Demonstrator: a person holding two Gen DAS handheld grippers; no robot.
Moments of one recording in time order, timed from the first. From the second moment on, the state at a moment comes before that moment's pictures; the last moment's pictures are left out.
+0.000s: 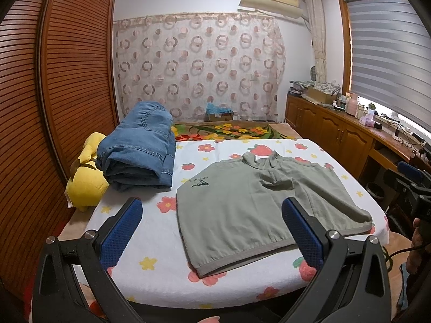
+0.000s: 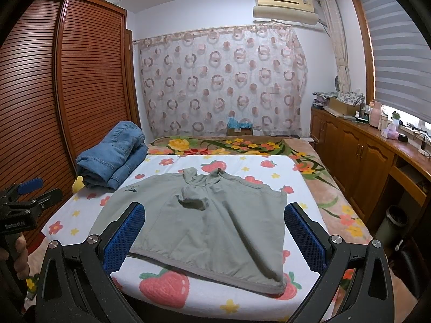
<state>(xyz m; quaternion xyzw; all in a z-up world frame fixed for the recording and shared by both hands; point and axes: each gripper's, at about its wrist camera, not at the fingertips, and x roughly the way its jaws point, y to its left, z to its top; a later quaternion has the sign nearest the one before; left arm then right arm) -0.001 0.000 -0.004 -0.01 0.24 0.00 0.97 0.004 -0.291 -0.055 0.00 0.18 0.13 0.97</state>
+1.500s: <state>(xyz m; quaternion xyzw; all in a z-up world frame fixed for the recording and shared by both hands) -0.002 -0.005 -0.006 -0.01 0.24 0.00 0.97 0.004 -0.291 -0.056 0.00 0.18 0.14 0.97</state>
